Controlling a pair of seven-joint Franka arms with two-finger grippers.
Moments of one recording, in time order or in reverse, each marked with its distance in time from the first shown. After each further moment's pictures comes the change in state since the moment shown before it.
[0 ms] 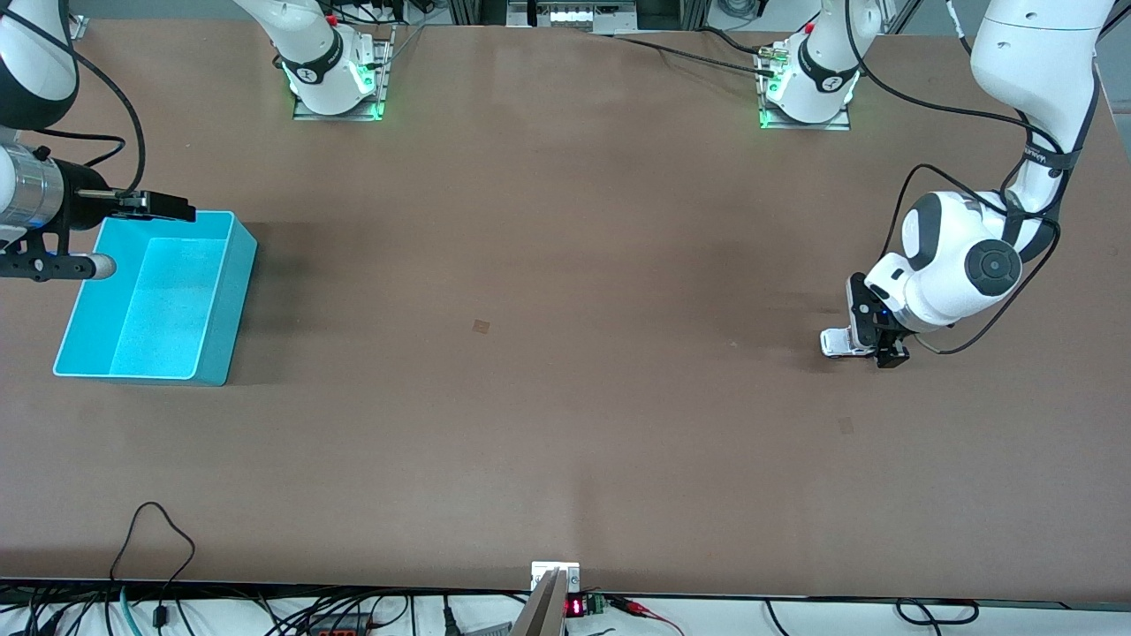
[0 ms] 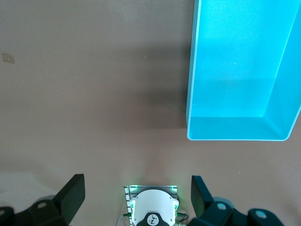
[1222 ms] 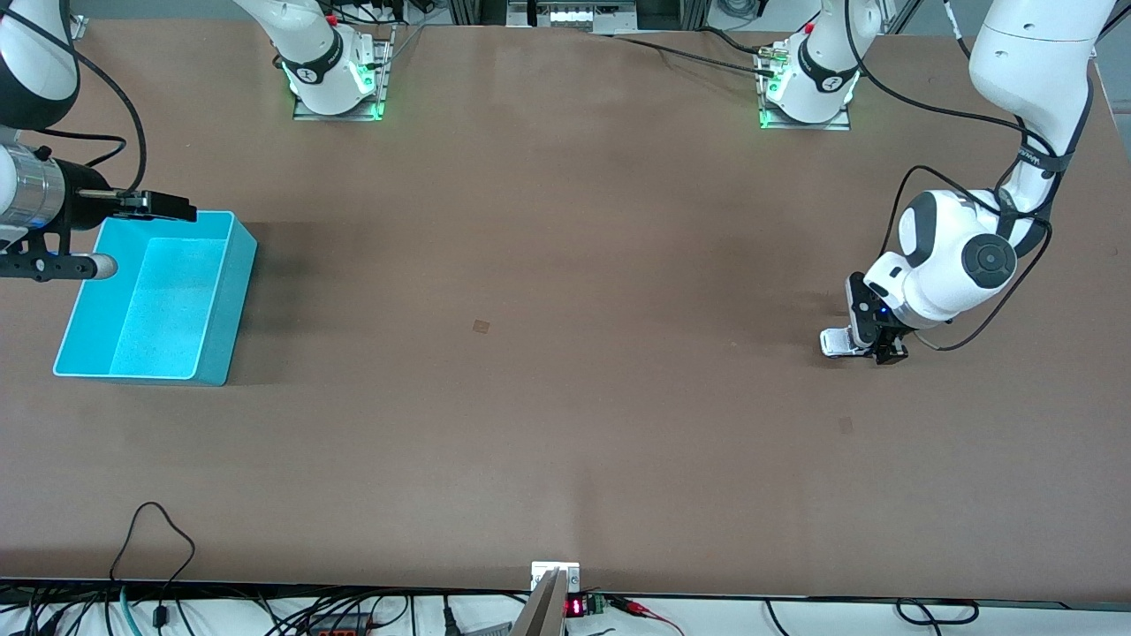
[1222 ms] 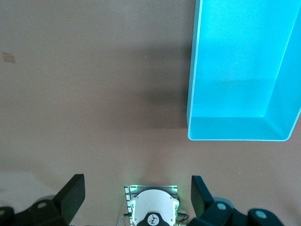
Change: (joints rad) left arm 0.018 0.014 0.001 -0.044 0.000 0.084 0.004; right arm 0.001 0.000 0.001 0.000 0.002 0.000 0.000
